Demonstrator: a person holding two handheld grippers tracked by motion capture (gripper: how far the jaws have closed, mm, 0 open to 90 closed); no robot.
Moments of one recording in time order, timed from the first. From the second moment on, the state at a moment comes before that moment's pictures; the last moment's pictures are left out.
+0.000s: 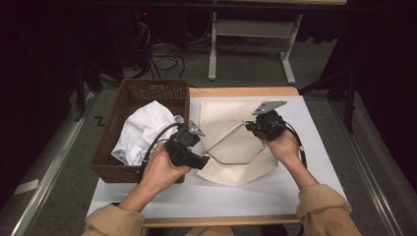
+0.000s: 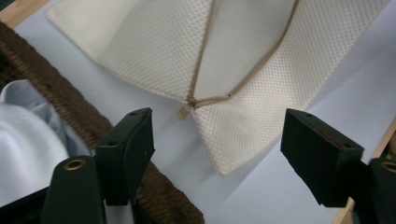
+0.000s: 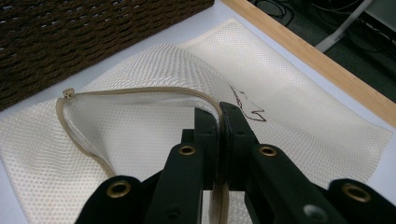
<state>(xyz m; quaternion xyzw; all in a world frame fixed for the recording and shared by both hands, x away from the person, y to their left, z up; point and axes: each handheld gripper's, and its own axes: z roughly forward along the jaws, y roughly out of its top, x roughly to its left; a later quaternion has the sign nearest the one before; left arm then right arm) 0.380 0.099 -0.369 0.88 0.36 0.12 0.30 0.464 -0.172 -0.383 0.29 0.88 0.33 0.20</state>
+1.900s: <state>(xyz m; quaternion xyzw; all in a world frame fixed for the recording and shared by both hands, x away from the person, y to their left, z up) 0.497 0.217 -0.456 0.79 0.58 0.08 0.17 0.465 -0.168 -0.386 0.29 0.88 0.31 0.21</state>
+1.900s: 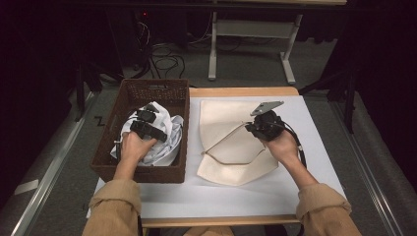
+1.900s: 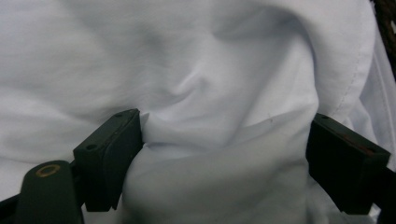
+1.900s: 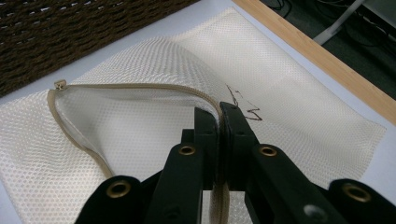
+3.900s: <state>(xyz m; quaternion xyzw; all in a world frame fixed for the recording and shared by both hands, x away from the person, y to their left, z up) 0.475 0.226 -0.411 0.80 0.58 0.06 0.17 0.483 -0.160 -0.396 0.26 0.89 0.34 0.17</state>
